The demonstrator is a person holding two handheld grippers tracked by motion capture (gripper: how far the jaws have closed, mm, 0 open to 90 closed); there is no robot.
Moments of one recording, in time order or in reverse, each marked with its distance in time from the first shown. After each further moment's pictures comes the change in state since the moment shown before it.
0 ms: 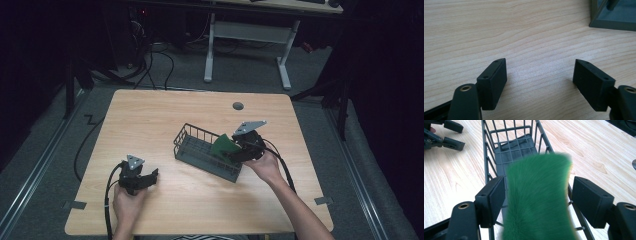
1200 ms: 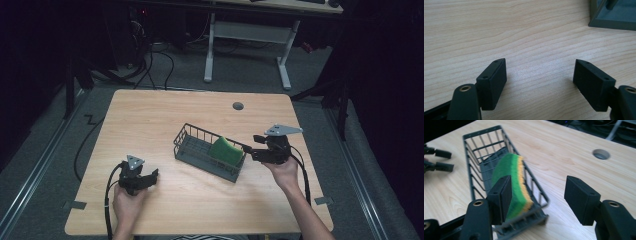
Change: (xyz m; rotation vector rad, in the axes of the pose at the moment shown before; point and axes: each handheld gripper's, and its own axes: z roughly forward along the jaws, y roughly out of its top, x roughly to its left) left arm 0.000 0.000 -0.001 0.001 -0.003 0.001; right arm -0.024 -0.045 -0.051 -0.169 -0.097 0.214
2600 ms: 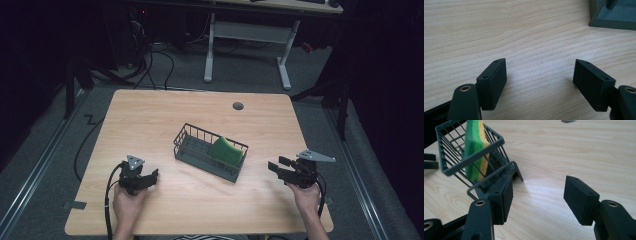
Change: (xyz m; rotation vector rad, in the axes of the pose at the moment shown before) left arm -0.001 0.000 0.000 0.000 0.005 0.002; right arm -0.035 -0.094 -0.039 -0.042 -0.057 0.232
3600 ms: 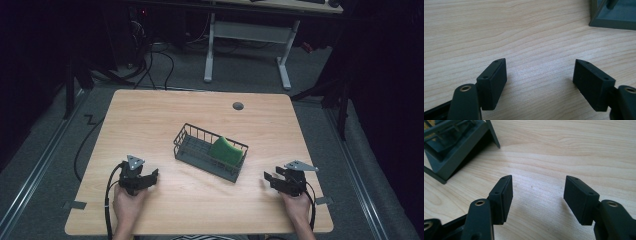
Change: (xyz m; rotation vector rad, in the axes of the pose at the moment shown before) left arm 0.000 0.000 0.000 0.000 0.001 0.000; right arm -0.002 -0.043 0.035 0.095 -0.141 -0.041
